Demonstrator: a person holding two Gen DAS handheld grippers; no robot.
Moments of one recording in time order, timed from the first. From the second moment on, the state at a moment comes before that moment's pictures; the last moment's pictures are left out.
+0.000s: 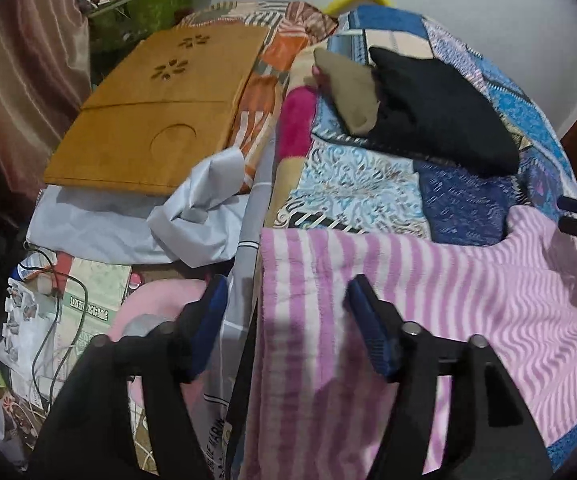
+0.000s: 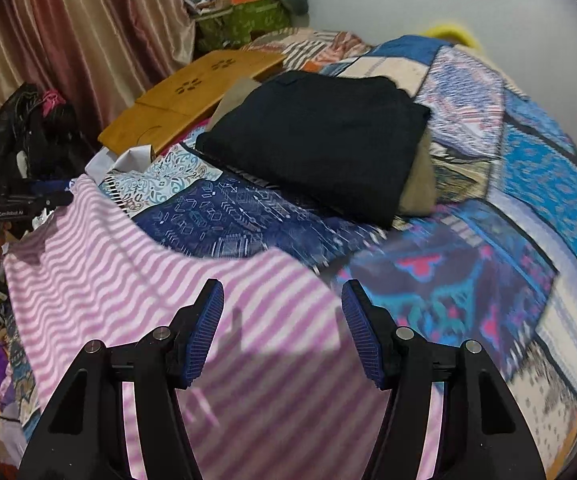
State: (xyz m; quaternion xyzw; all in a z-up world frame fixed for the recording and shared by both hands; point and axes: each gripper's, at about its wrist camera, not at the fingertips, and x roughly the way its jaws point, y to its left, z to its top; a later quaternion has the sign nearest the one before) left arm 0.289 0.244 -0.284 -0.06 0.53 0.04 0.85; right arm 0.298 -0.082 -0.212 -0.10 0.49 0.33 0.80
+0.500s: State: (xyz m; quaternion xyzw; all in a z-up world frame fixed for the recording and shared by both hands) left arm 0.285 0.226 -0.274 -0.04 0.50 0.01 0.87; right arm 0.289 -0.041 -0.238 -0.22 0.48 0.36 0.77
